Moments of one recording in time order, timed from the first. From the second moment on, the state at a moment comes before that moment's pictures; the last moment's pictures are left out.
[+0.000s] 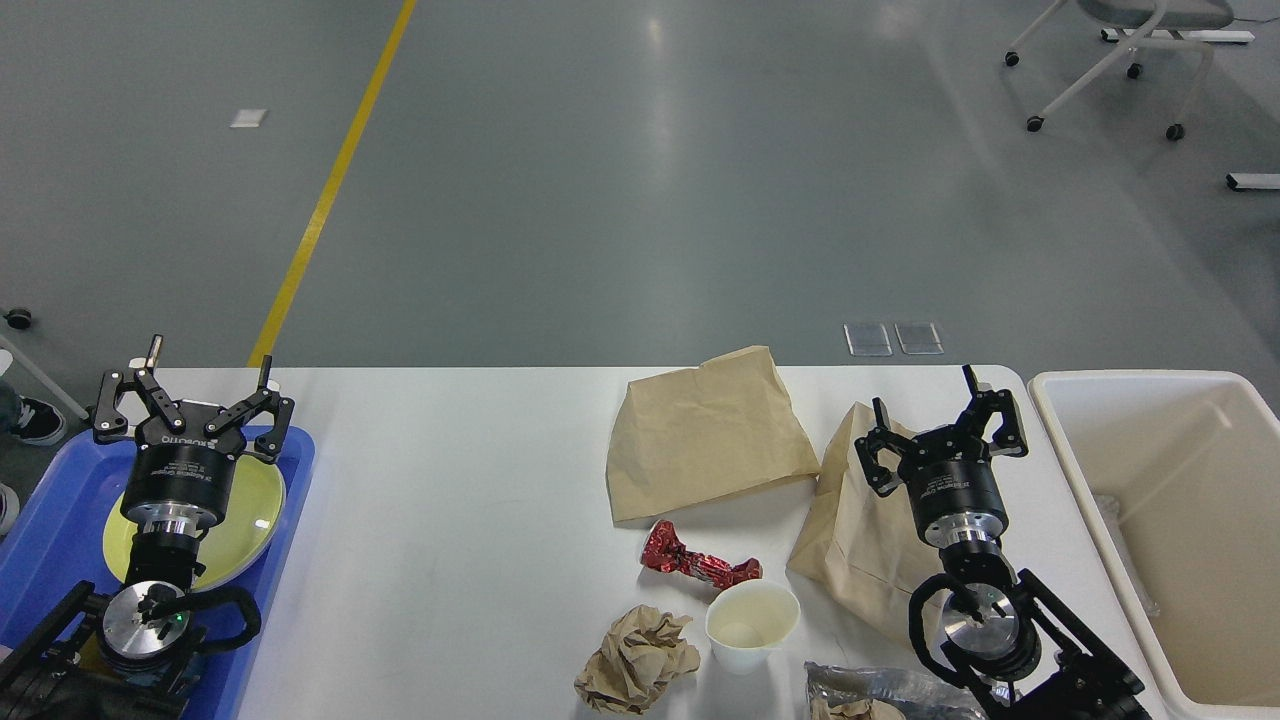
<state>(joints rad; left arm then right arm) -0.27 0.24 -1.34 -0.78 -0.04 -0.59 -0.29 0.21 -0.03 1.22 0.94 -0.26 0.18 0.42</state>
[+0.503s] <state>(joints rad) -0.27 0.24 -1.34 -0.78 -0.04 -0.59 -0.29 0.21 -0.03 1.22 0.94 -0.26 0.18 0.42</state>
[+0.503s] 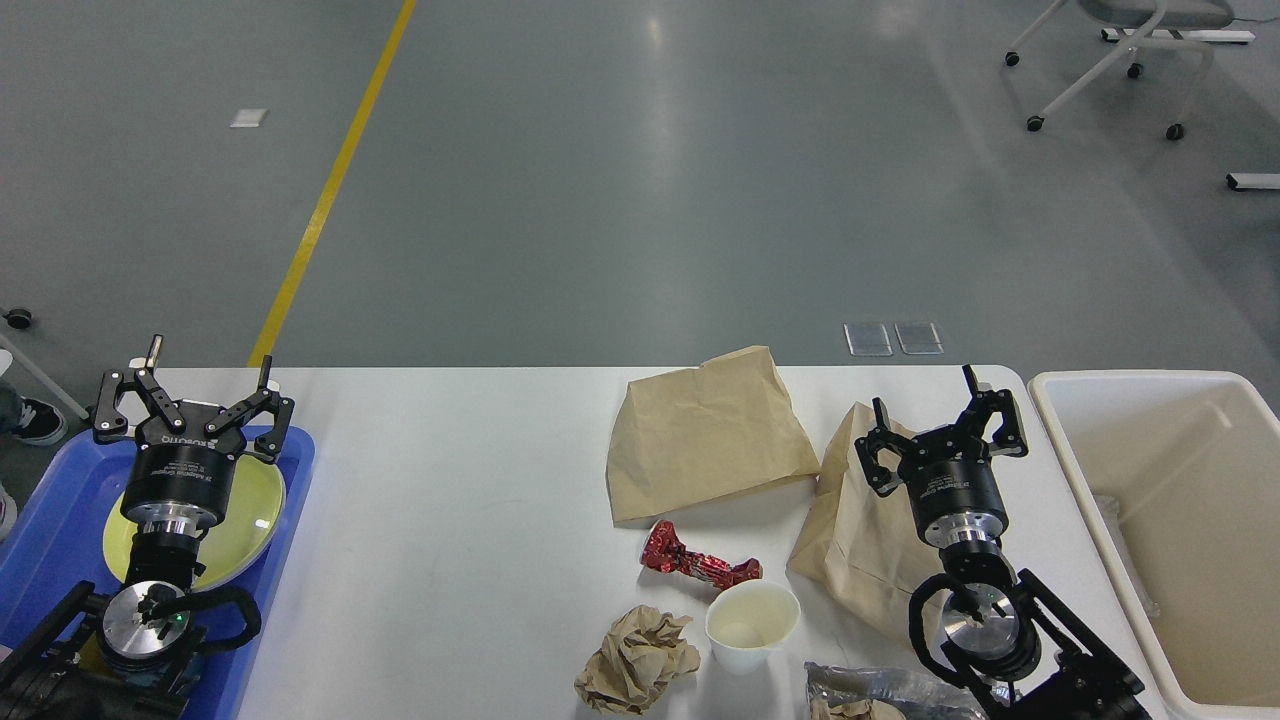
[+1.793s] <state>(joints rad) -0.27 0.24 -1.34 -0.78 -0.04 -0.59 -0.29 0.23 -0.16 1.28 0.93 -0.13 0.19 0.42</state>
